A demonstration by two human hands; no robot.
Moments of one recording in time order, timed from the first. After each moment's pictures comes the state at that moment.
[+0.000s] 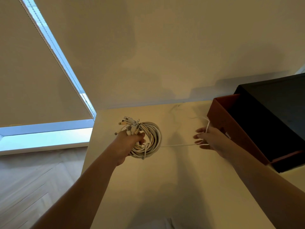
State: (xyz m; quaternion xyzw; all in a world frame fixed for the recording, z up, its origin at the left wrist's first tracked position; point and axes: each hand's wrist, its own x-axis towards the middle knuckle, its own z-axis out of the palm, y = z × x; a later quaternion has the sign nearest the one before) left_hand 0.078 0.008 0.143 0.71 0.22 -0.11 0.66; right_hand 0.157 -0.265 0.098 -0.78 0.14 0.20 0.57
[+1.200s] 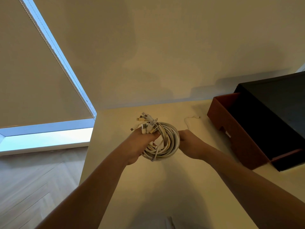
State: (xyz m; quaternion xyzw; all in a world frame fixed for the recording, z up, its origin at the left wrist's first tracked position) left_hand 0.075 -0.028 0.159 0.72 0.14 -0.15 0.66; right_hand 0.126 -0.206 0.118 -0.87 -0.25 0.17 0.39
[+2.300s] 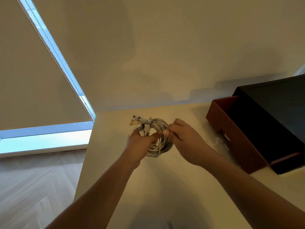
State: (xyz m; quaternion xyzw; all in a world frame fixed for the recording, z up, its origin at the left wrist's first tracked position) left_hand 0.082 -0.036 0.145 0.72 0.18 -0.01 0.67; right_hand 0.105 -0.192 0.165 -0.90 -0.26 0.04 0.36
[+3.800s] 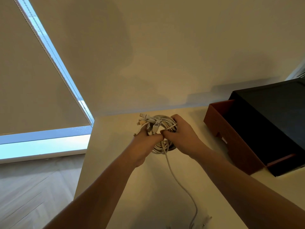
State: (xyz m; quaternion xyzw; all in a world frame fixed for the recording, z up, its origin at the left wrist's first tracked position) left_hand 0.090 -0.042 0.163 0.70 0.09 -0.09 0.70; right_hand 0.123 -0.179 0.164 -0.85 -0.11 0.06 0.51
